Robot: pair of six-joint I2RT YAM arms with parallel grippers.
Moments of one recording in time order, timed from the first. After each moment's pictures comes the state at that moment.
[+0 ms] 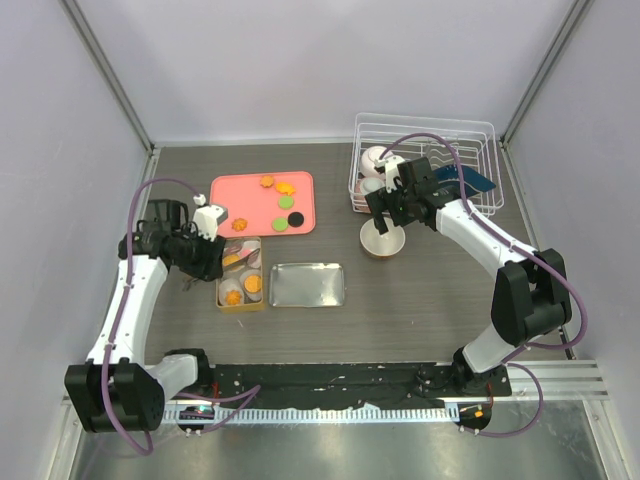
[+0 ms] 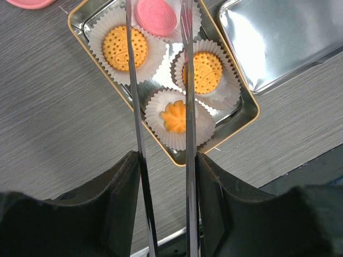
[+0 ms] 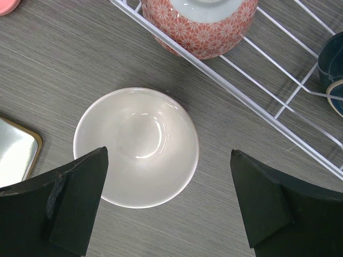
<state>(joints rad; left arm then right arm) 0.03 1.10 0.98 -0.97 0.36 0.41 0.36 1.58 1.21 -0.47 -0.02 -0.14</state>
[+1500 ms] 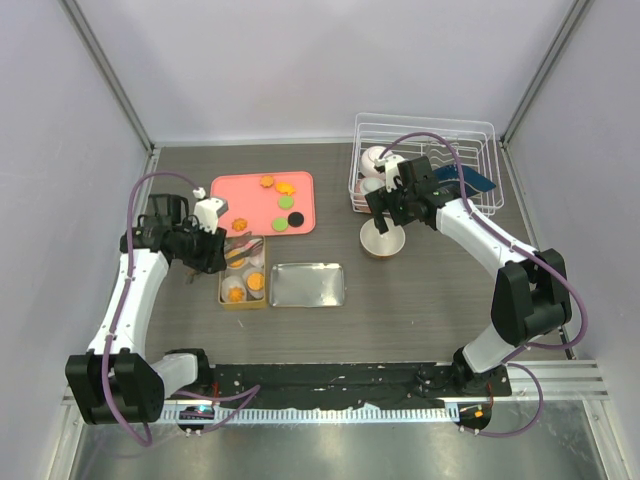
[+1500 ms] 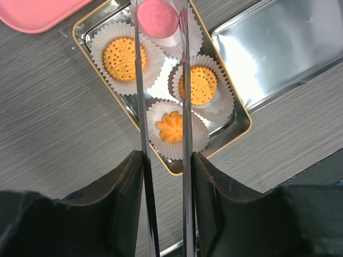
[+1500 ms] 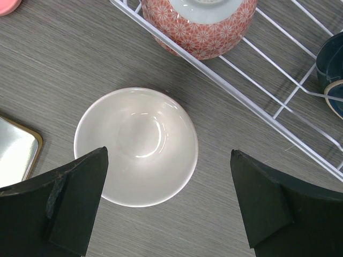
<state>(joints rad) 0.03 1.15 1.00 -0.92 0.41 0.37 0.36 1.59 1.22 -0.48 -0.02 -0.14</state>
